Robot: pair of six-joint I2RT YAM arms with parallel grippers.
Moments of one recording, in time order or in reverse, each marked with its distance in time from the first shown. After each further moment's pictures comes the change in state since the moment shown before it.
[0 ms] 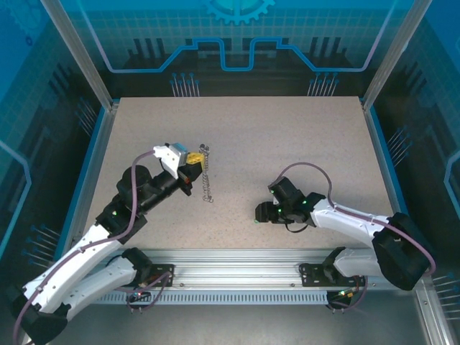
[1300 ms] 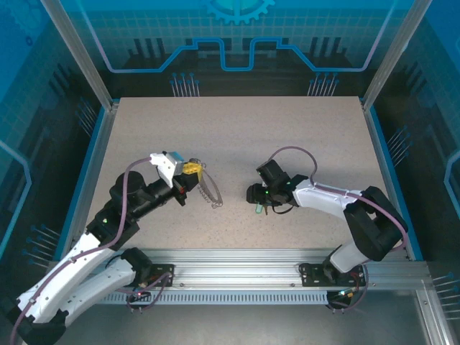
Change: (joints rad) left arm 0.000 -0.080 0.005 -0.138 0.074 -0.006; right arm -0.046 0.263 0.227 0.060 0.056 -0.016
